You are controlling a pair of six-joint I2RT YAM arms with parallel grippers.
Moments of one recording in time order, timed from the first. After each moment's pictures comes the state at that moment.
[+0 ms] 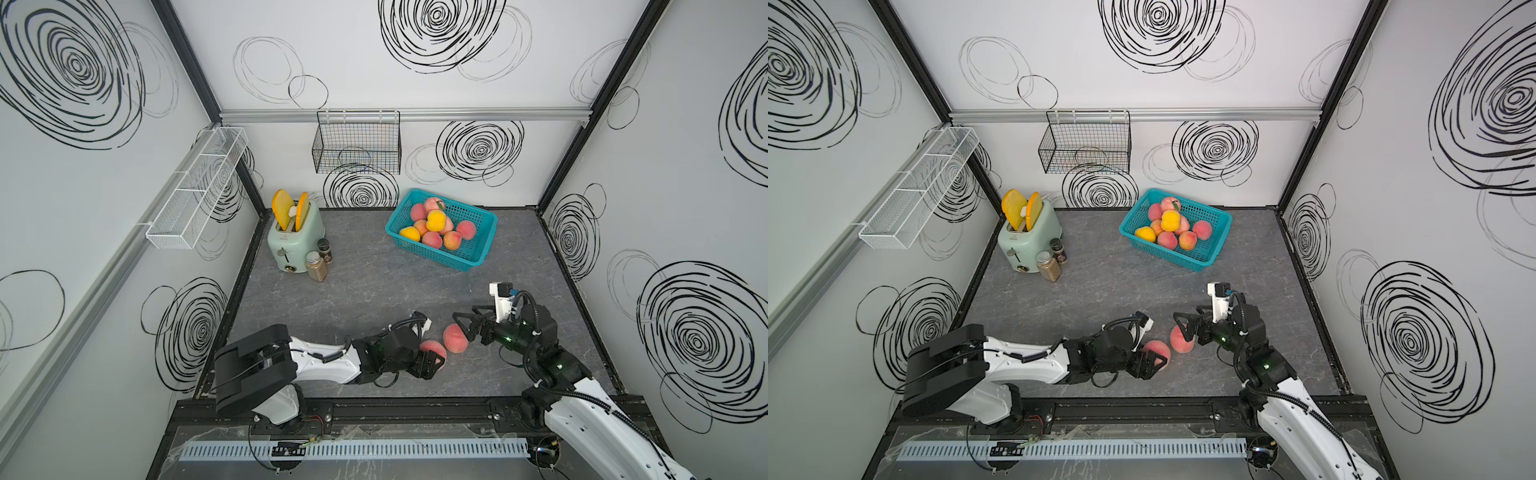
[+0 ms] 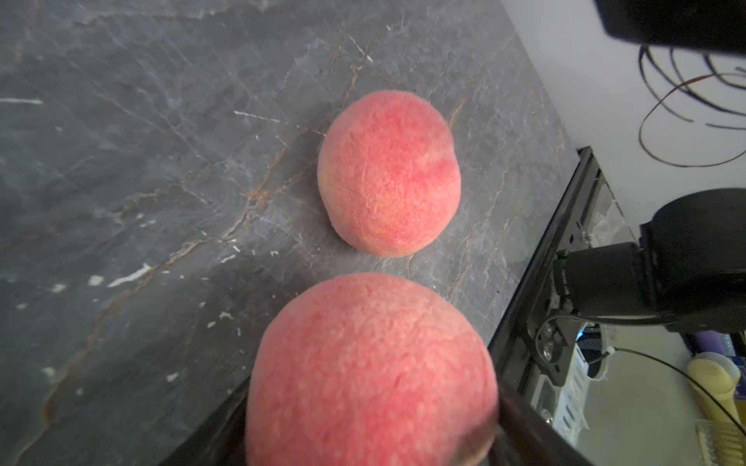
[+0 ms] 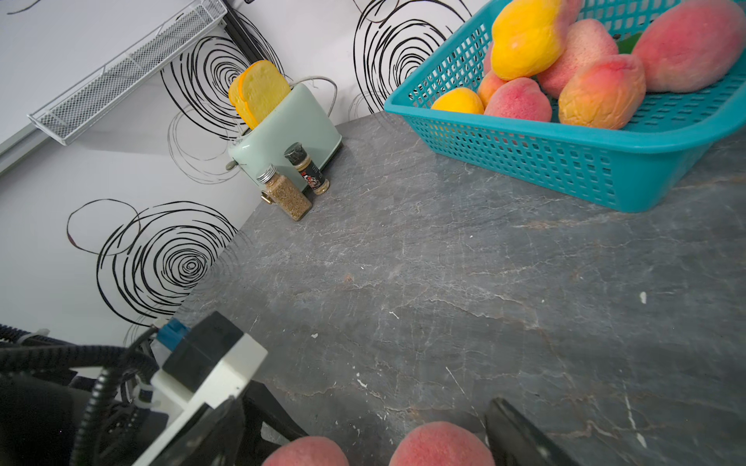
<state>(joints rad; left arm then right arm) -1.12 1.47 0.54 0.28 0.07 -0.73 0.45 0.56 0.31 -0.15 -0.38 0.45</state>
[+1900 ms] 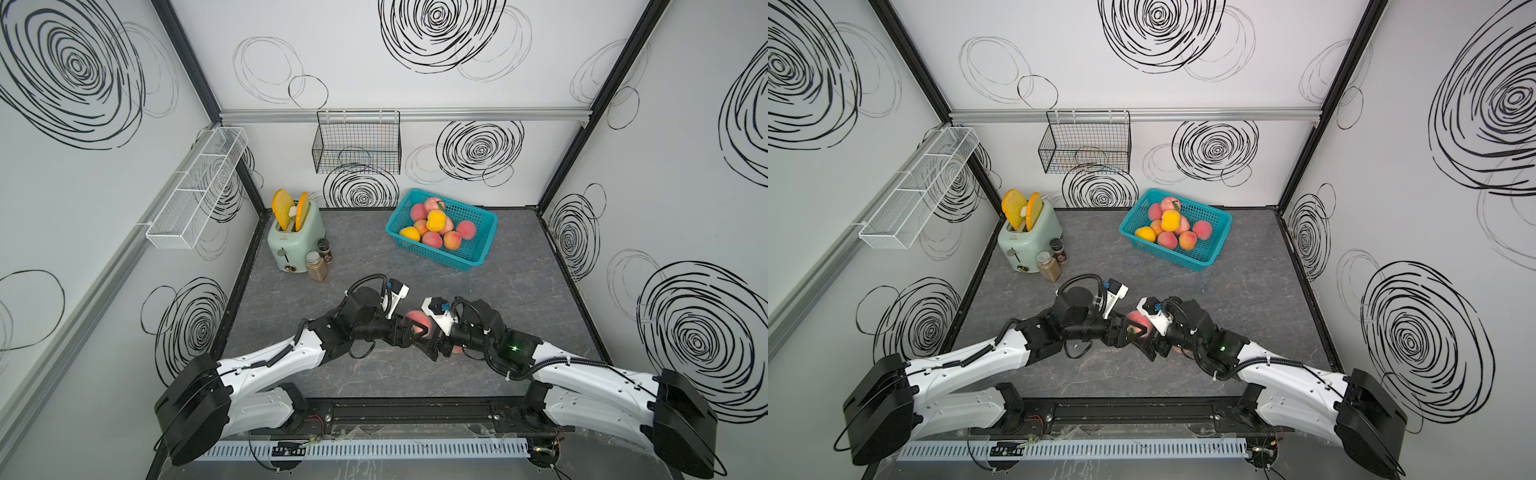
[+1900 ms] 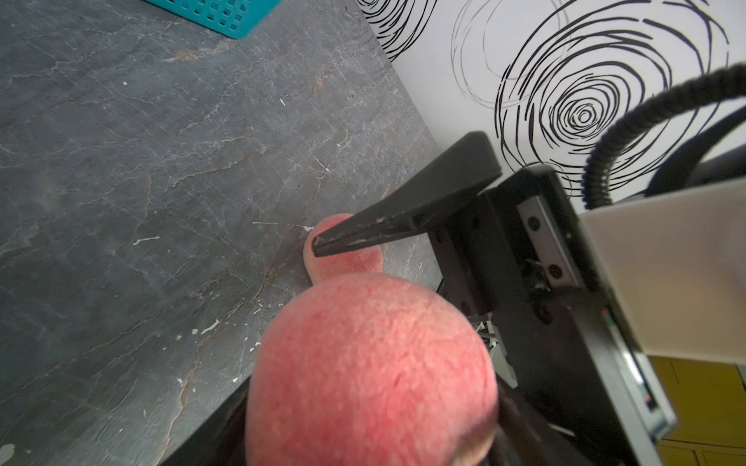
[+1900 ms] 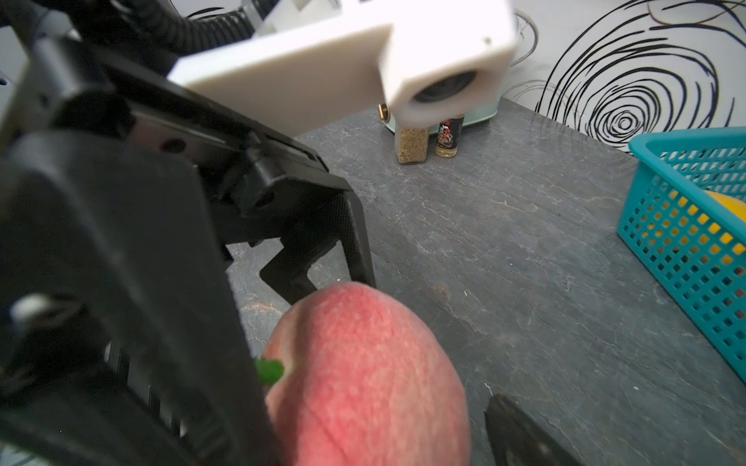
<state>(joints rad) -0.82 1.18 0.61 0.04 0.44 -0.60 0.94 1.00 0.46 0.11 -0.18 -0.02</state>
